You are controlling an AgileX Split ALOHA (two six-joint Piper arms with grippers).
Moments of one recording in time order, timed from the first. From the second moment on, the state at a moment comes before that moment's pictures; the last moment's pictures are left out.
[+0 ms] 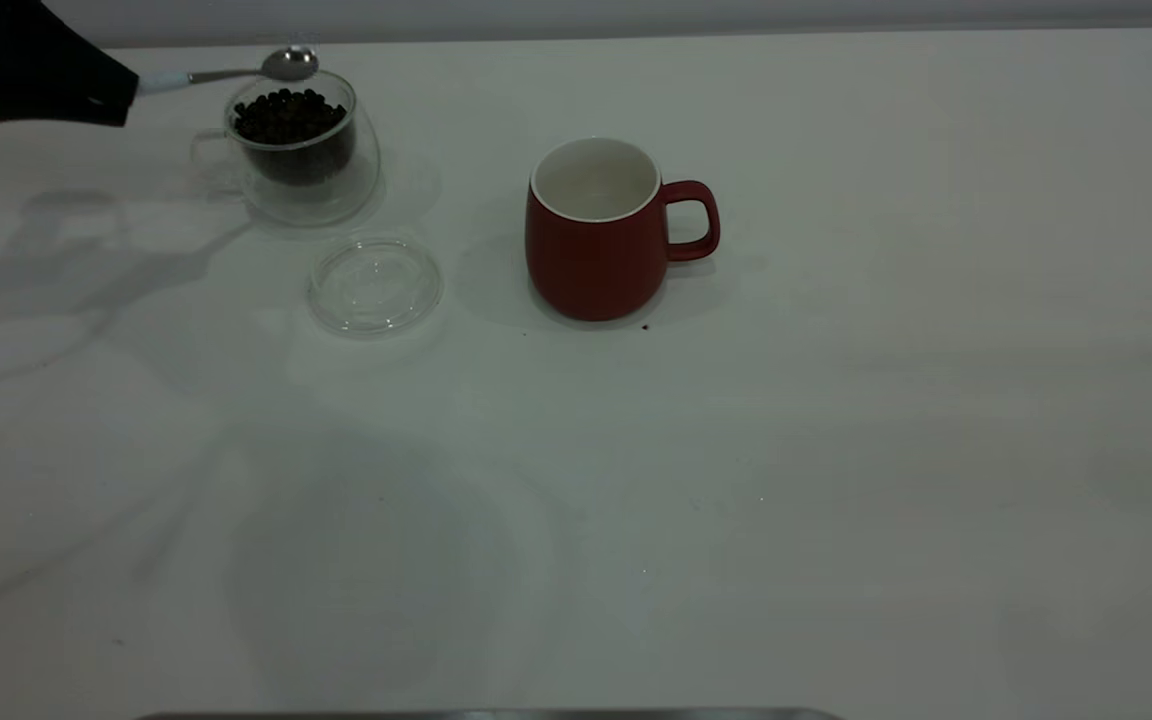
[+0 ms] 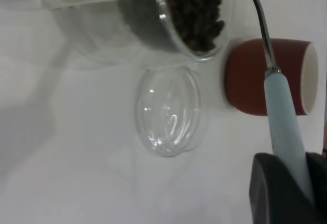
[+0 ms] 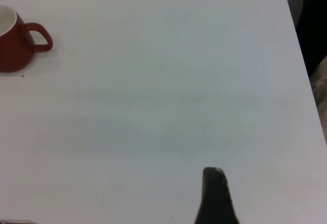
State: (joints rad) left arm 0.32 2.39 -1.54 -1.06 1.06 0.92; right arm 0.06 -0.02 -0.47 -0.03 1.13 0.03
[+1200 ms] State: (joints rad) left arm 0.32 2.49 -1.54 -1.08 1.05 0.91; right arm 0.06 -0.02 -0.47 -0.03 1.13 0.03
